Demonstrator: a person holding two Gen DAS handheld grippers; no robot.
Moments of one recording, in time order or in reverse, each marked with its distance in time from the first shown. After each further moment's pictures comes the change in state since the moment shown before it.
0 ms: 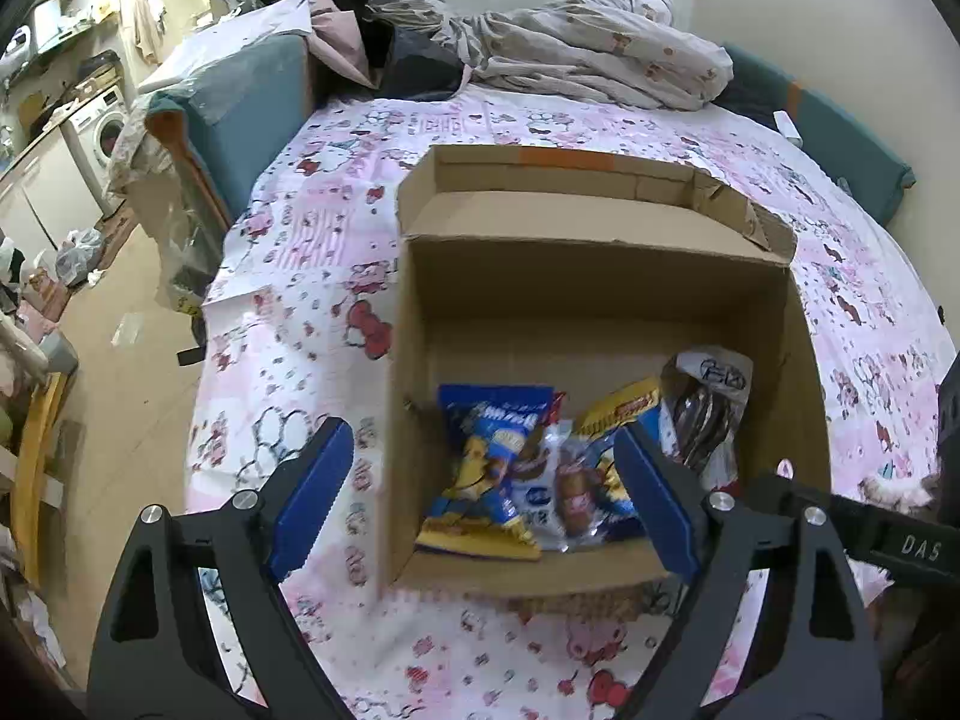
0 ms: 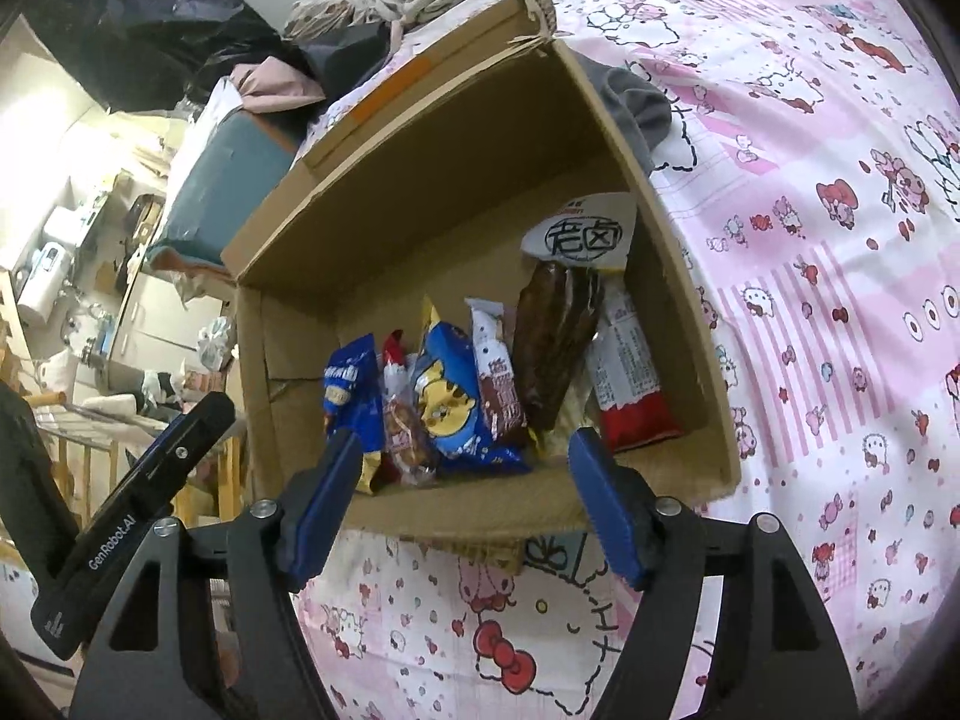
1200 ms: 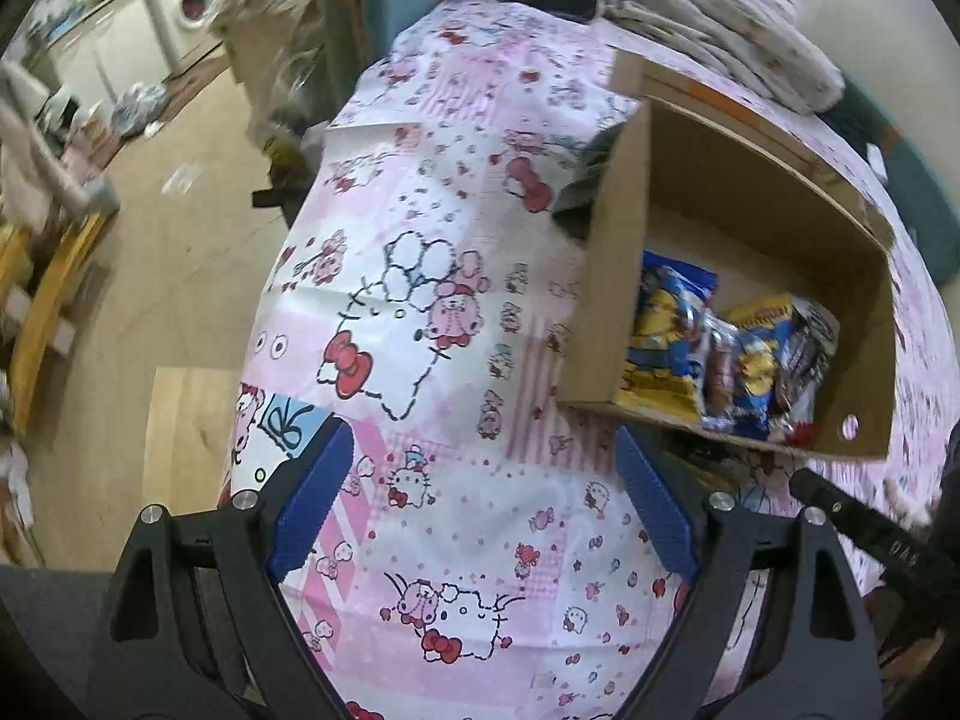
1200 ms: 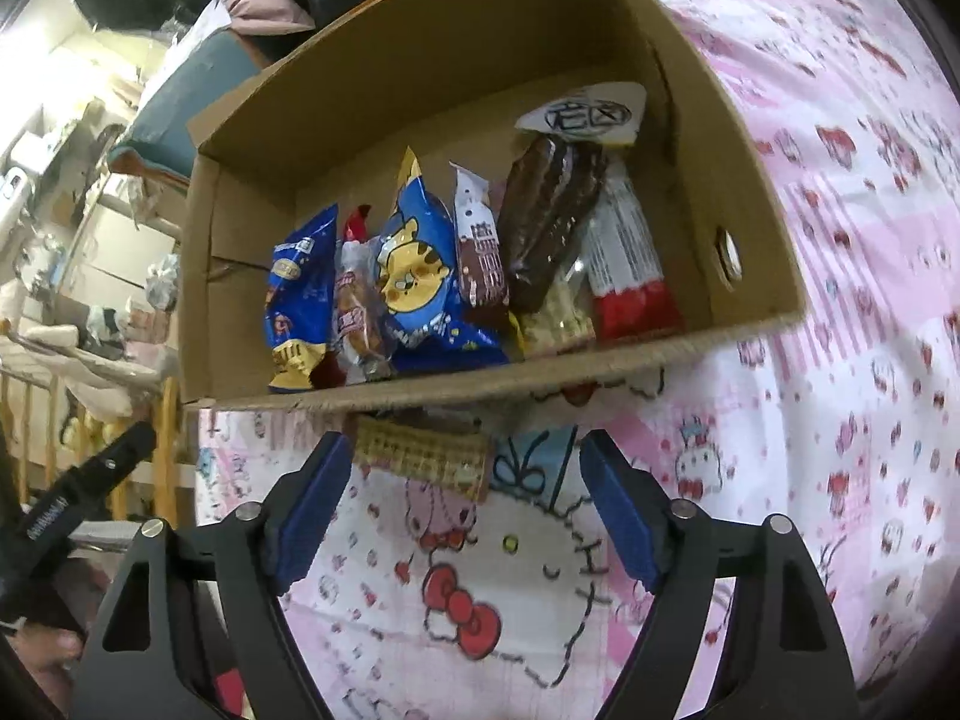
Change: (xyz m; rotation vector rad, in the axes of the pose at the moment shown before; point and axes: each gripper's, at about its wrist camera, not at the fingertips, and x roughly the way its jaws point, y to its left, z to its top) left arm -0.001 0.096 -0.070 -0.275 0.182 0.072; right arm 0.039 0.012 -0.045 -0.115 0.079 -0.150
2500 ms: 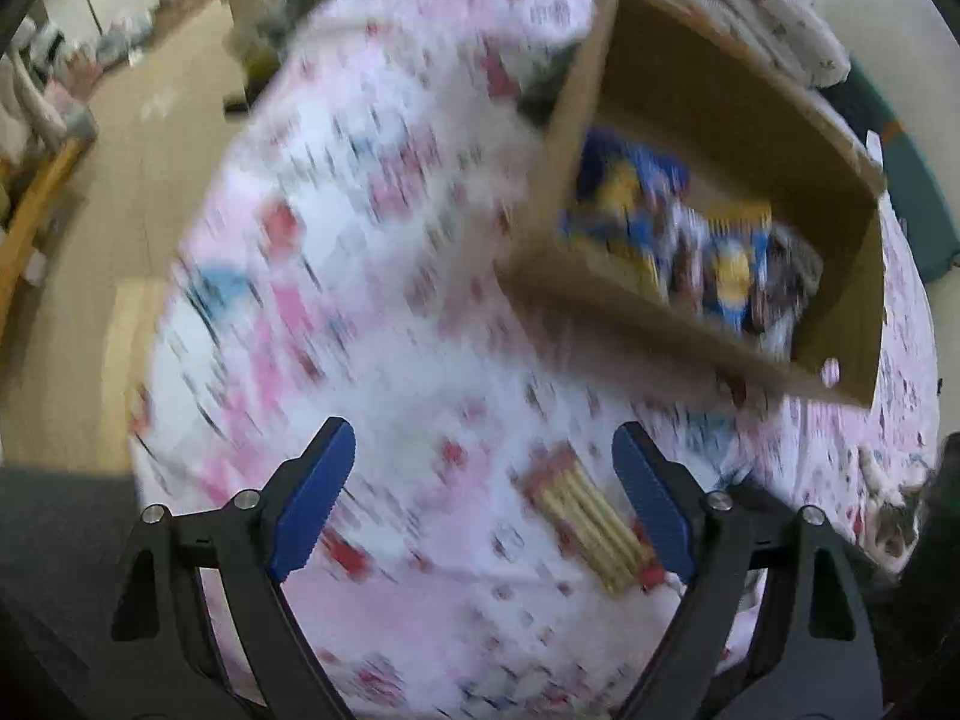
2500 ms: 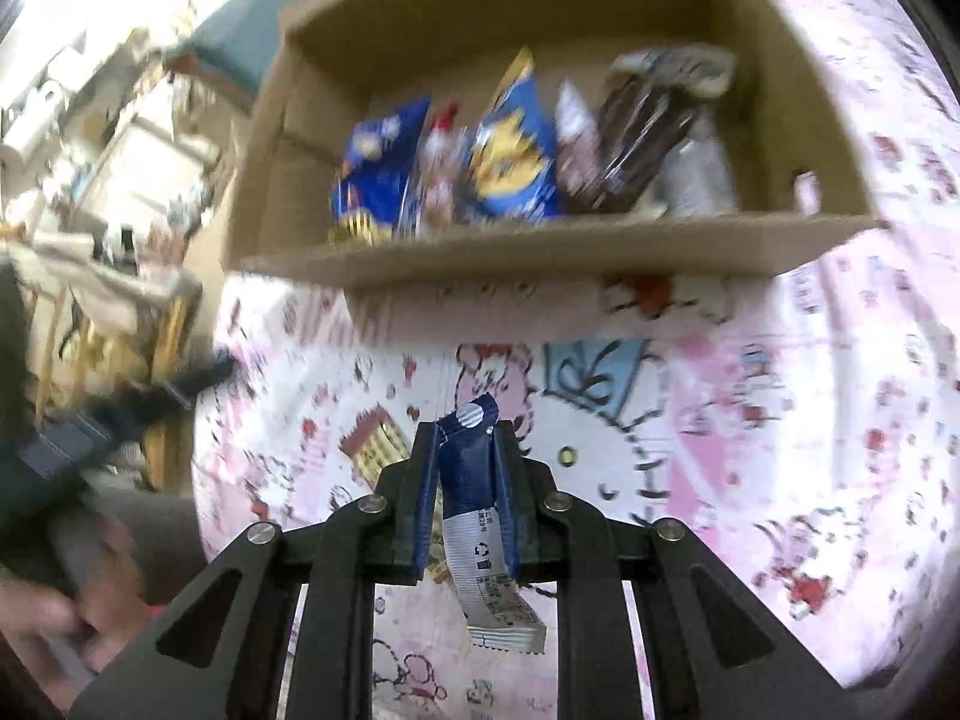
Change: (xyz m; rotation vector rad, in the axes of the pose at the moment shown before) left arm 0.026 -0.032 -0.055 -0.070 0.188 -0.082; right arm -0.020 0.027 -0.046 -0.119 0.032 0.023
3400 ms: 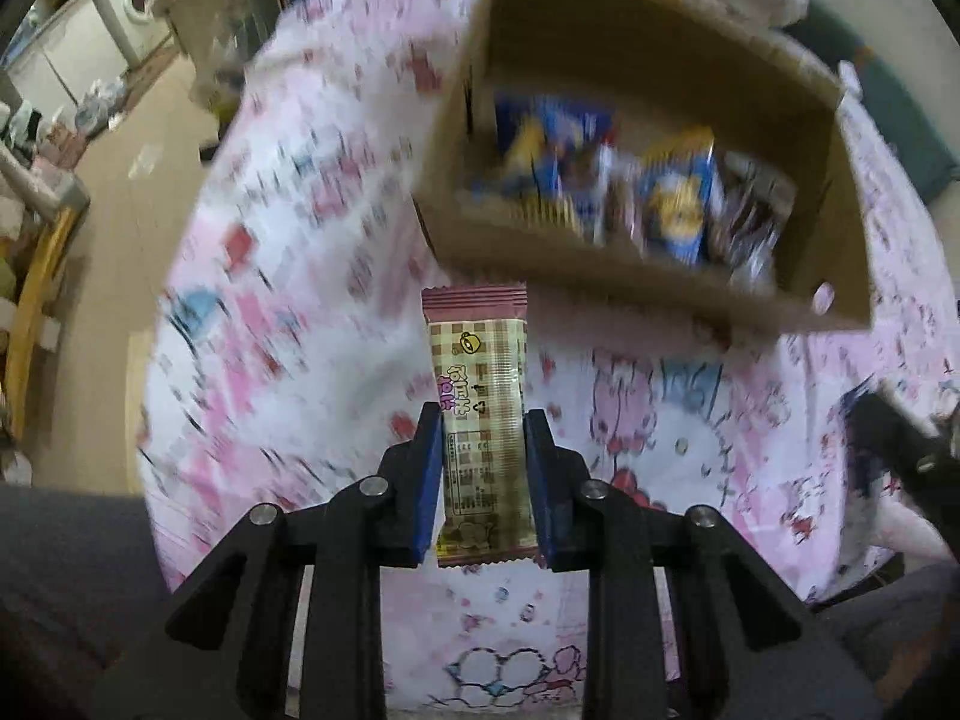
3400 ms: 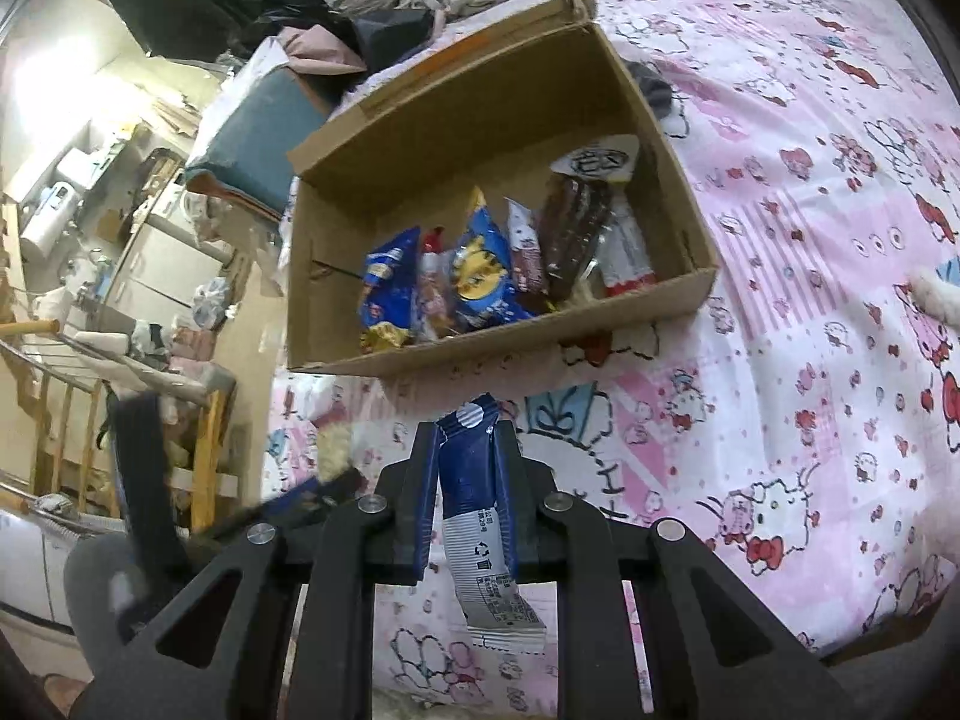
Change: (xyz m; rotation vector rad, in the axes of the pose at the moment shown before) left arm -0.031 -0.042 -0.017 0.173 -0.071 0.063; right arm -0.060 -0.015 0.003 0.112 -0.145 0.093
